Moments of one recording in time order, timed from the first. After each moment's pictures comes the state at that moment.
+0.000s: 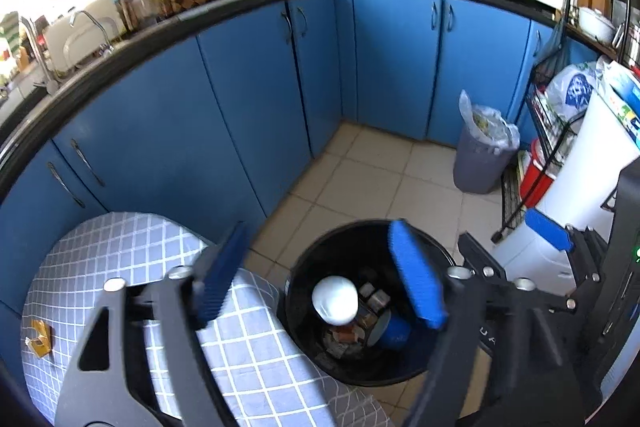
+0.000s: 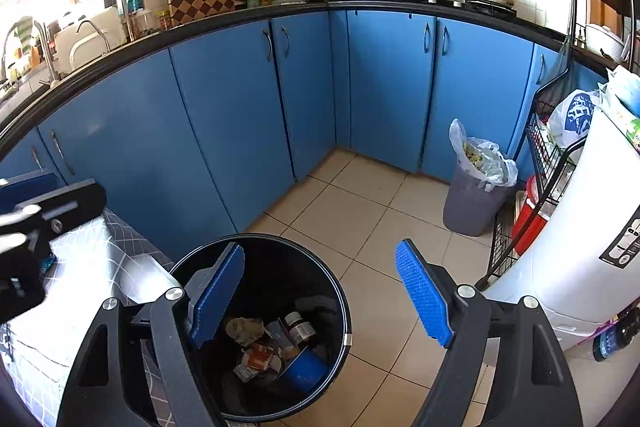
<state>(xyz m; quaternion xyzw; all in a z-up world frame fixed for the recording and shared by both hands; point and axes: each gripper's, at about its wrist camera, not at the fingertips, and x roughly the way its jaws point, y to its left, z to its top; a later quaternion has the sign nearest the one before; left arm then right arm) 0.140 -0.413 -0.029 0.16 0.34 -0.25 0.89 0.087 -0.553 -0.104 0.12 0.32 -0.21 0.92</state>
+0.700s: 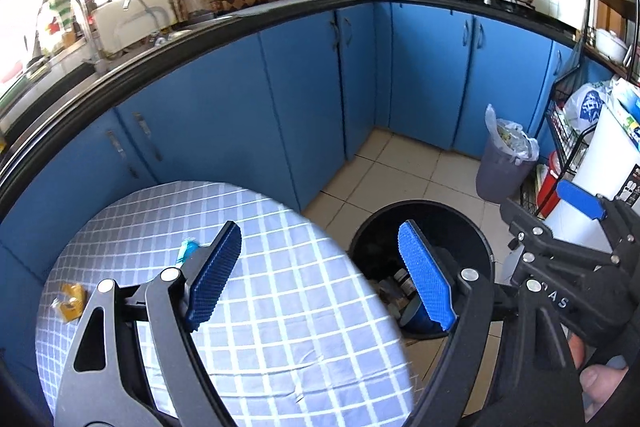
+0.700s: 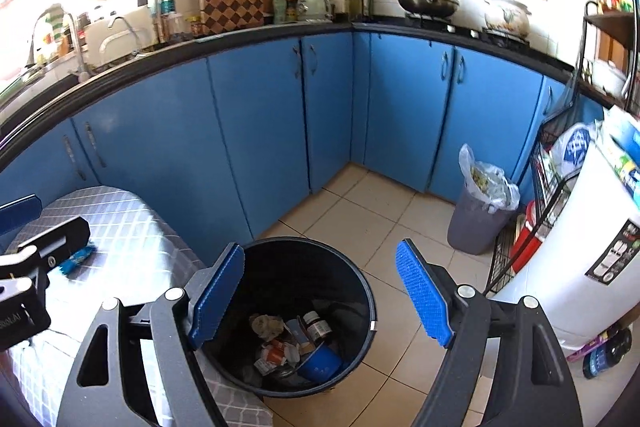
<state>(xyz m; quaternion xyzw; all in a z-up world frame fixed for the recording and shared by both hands) 0.112 -0.315 -0.011 0.13 0.33 -0.21 0.91 0.066 -0.487 -0.054 0.07 0.30 -0.18 0.94</state>
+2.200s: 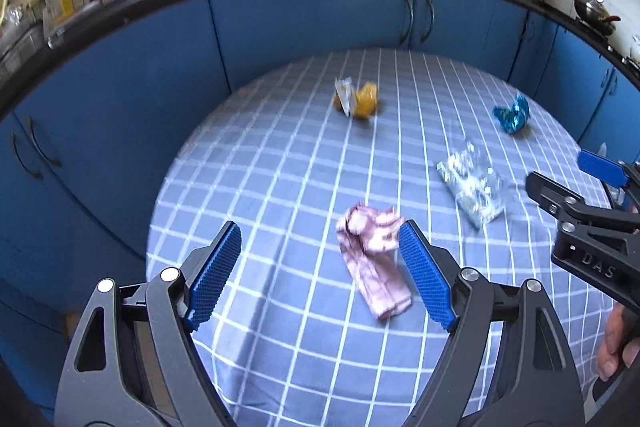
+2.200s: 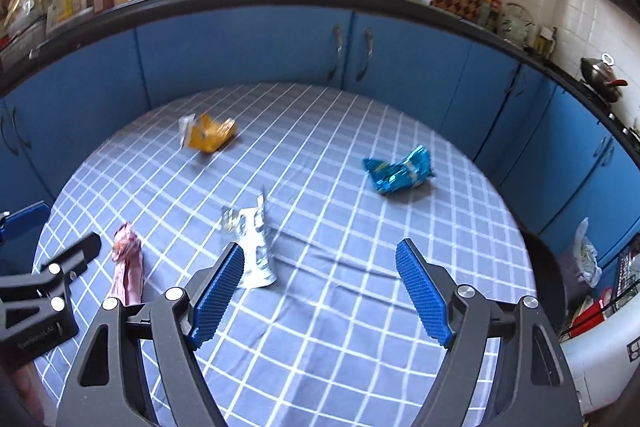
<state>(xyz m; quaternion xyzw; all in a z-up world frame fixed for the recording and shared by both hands) 0.045 0.046 -0.091 0.01 0.41 0.00 0.91 0.088 -0.141 -0.093 -0.07 0.38 0.05 0.92</state>
